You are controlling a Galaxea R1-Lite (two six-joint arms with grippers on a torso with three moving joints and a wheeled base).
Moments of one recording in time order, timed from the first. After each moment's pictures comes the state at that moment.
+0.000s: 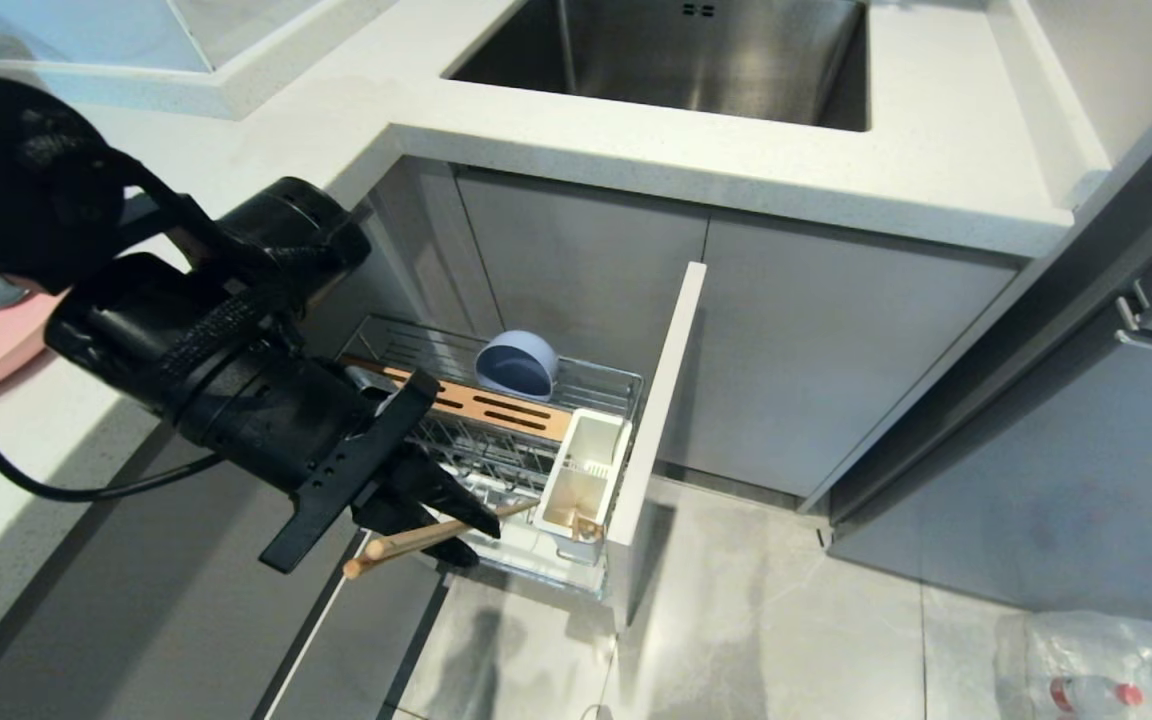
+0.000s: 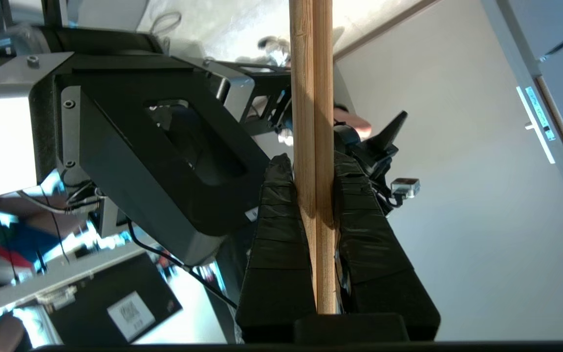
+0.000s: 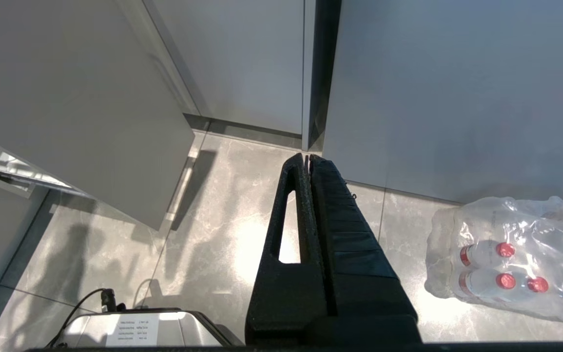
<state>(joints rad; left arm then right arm) -0.46 1.72 -1.65 1.12 -0.68 -0.95 0.00 0.00 0.00 0.00 -0.02 0.05</state>
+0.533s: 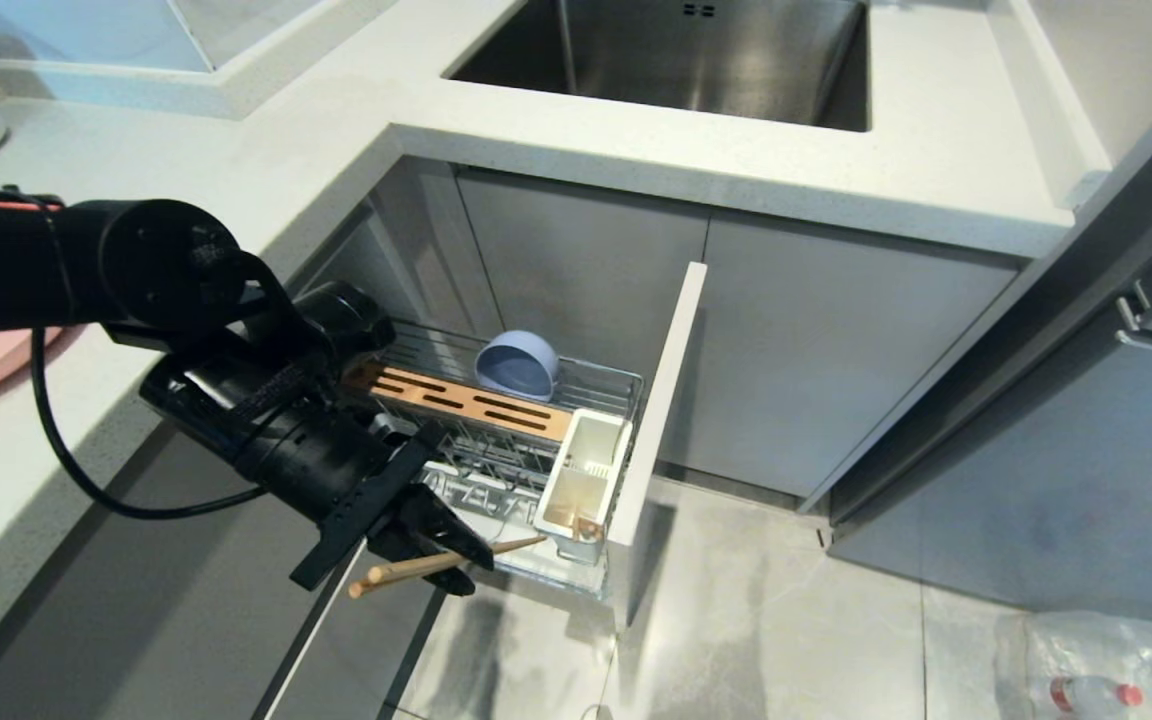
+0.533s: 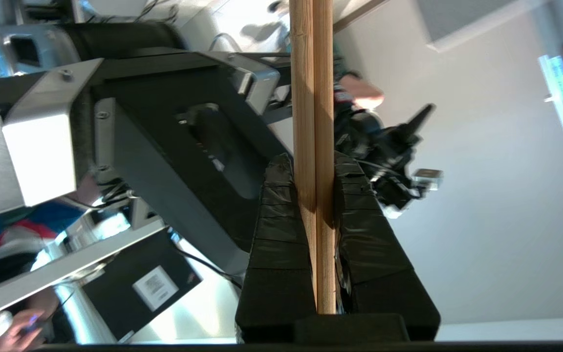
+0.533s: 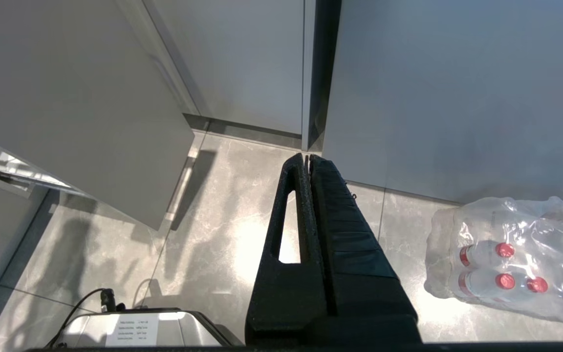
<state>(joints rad) -0.35 1.84 -1.57 1.14 -0.79 -0.69 0.00 0.00 0.00 0.00 -0.02 0.05</state>
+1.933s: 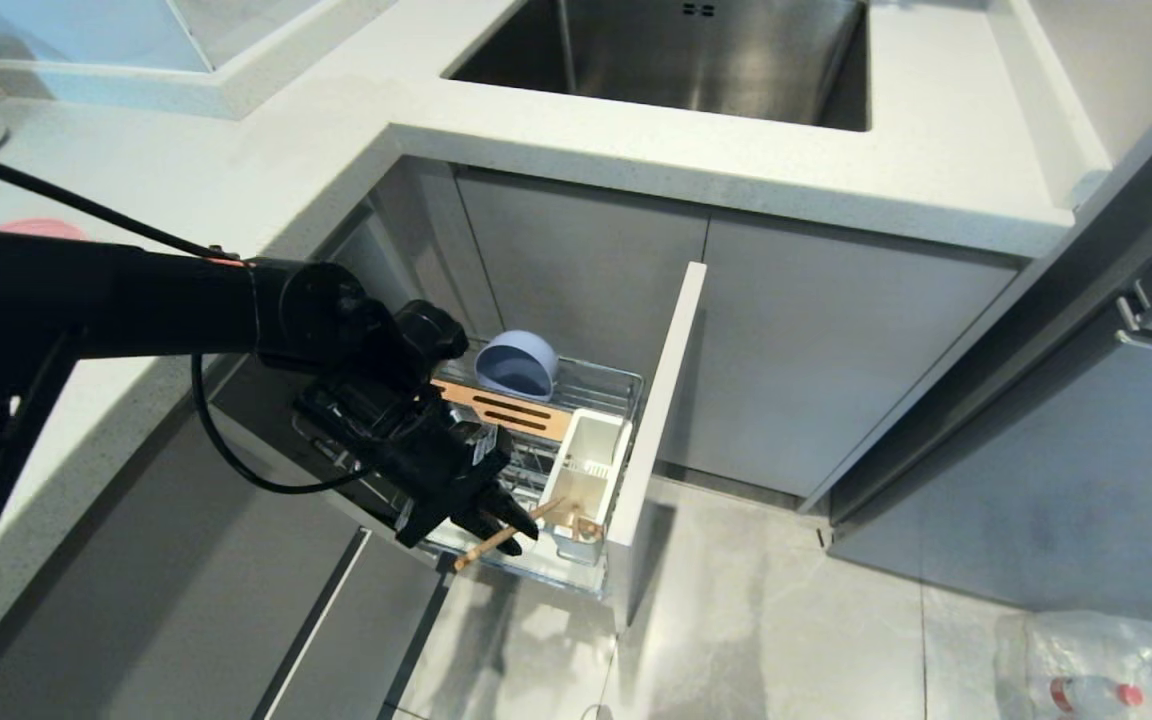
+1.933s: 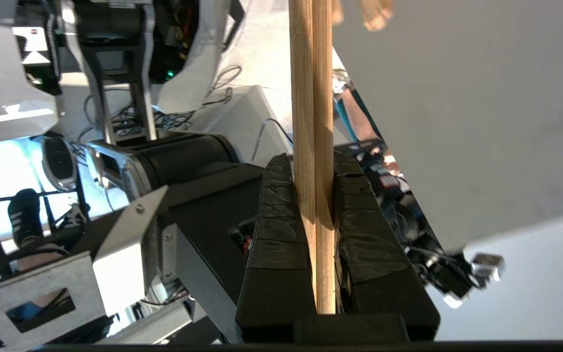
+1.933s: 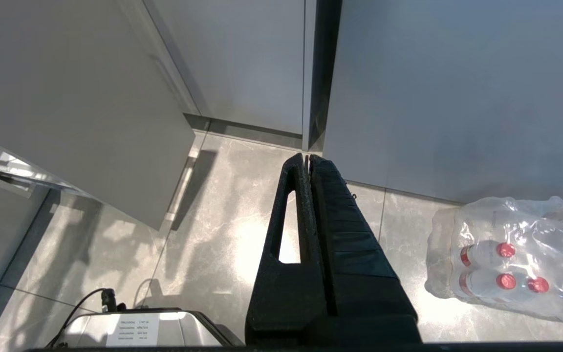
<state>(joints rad) -0.37 2.05 -1.68 0.95 -0.62 -0.62 0.00 0.00 0.00 0.00 -0.02 0.05</state>
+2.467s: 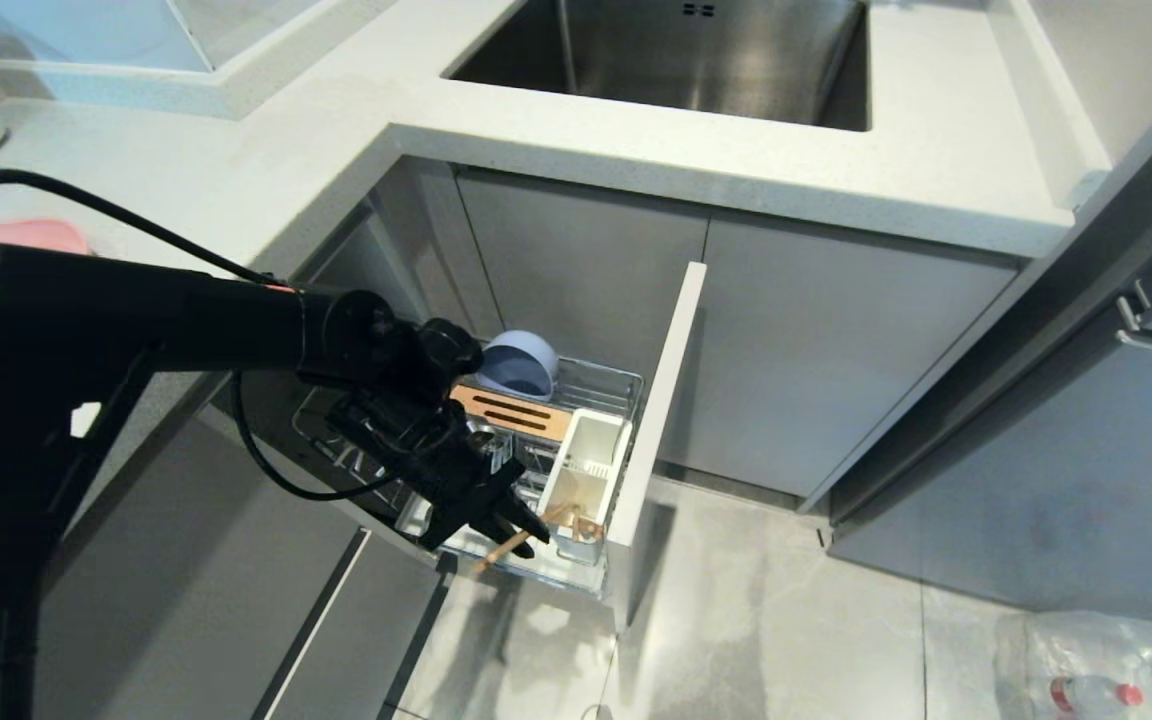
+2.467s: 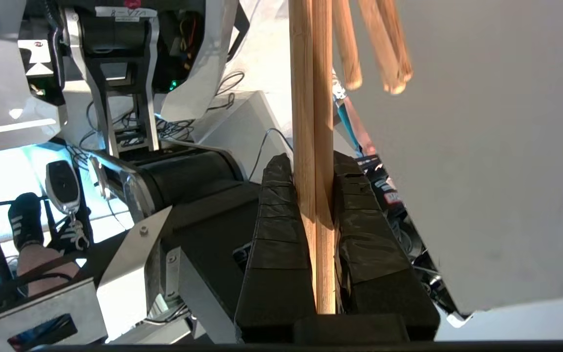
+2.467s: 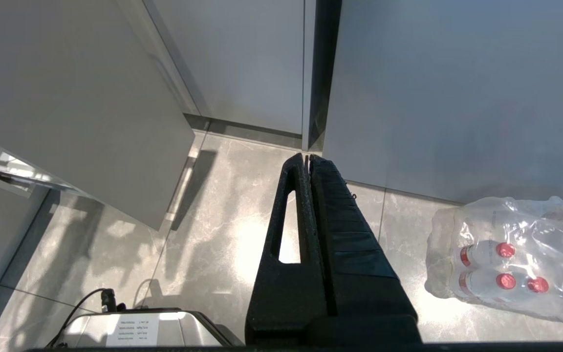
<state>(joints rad) -0.37 2.13 -1.69 0.89 -0.62 -0.62 0.00 0.00 0.00 0.00 -0.02 0.05</state>
